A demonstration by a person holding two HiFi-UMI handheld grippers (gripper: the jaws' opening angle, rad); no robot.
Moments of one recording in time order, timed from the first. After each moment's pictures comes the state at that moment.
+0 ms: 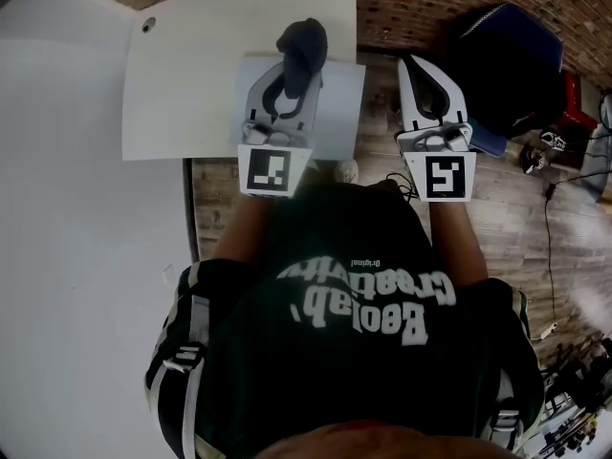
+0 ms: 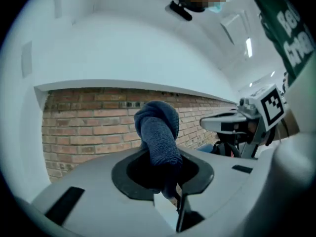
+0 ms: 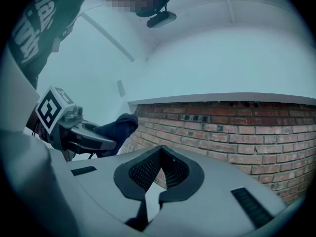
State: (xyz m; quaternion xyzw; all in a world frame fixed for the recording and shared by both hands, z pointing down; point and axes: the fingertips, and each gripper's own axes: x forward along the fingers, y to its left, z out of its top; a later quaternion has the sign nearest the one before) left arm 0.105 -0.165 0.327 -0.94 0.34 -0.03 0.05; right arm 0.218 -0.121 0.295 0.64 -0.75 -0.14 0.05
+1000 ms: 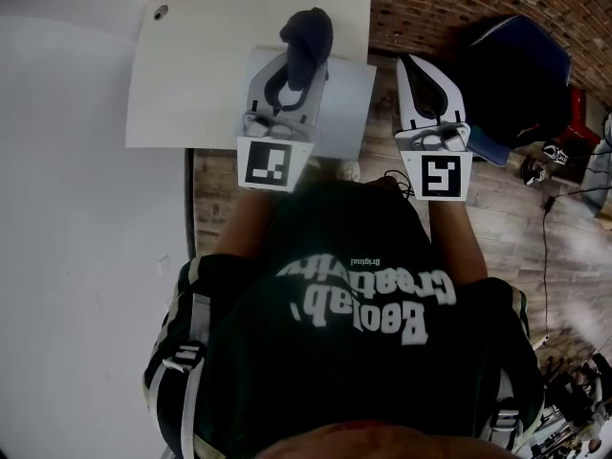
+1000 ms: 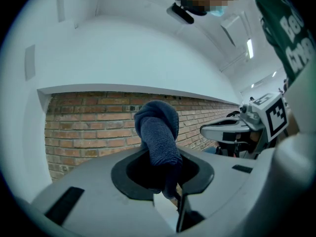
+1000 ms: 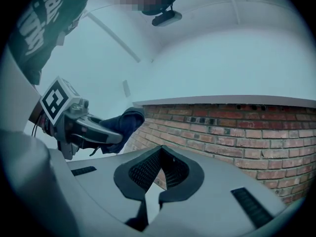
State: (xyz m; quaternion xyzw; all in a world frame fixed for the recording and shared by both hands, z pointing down) left arm 0.090 -0.169 0.312 -0.94 0.35 -0.02 0.06; right arm 0.195 -0.129 0.295 0.62 -0.76 -0.17 0.06
